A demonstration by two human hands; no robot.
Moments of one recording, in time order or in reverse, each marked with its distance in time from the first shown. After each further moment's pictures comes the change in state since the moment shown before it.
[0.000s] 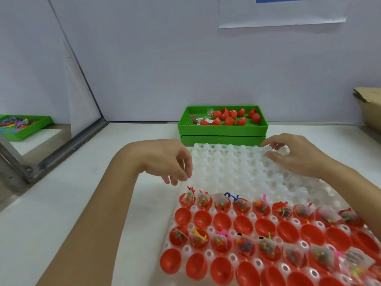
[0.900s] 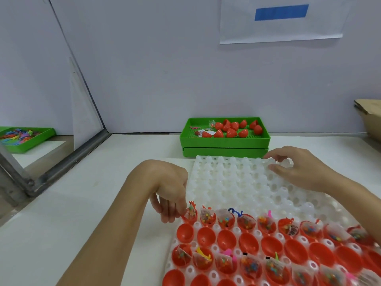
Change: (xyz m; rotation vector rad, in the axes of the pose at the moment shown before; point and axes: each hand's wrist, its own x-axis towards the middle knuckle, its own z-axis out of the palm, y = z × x) left_hand 0.006 0.013 0.008 0.098 -0.330 -0.314; right_hand 0.001 0.006 0.003 0.040 0.005 0.007
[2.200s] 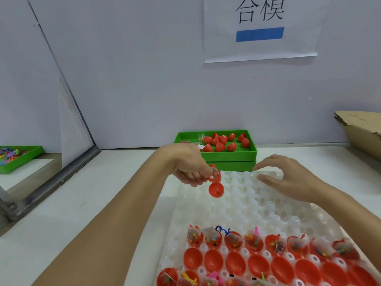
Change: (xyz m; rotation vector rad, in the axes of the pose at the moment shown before) left_hand 0.025 0.054 -0.049 -0.281 0.342 0.205; right_hand -0.002 -0.005 -0.011 0.026 0.009 -0.012
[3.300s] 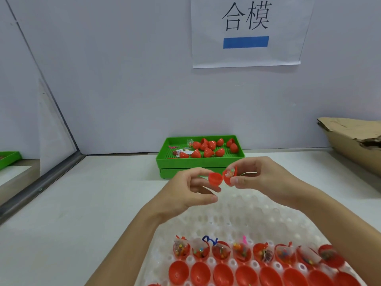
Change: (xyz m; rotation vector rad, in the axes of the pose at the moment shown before) left_hand 0.013 -0.044 0.069 -0.642 0.054 0.560; right_hand 0.001 -0.050 -0.008 0.645 -0.150 0.077
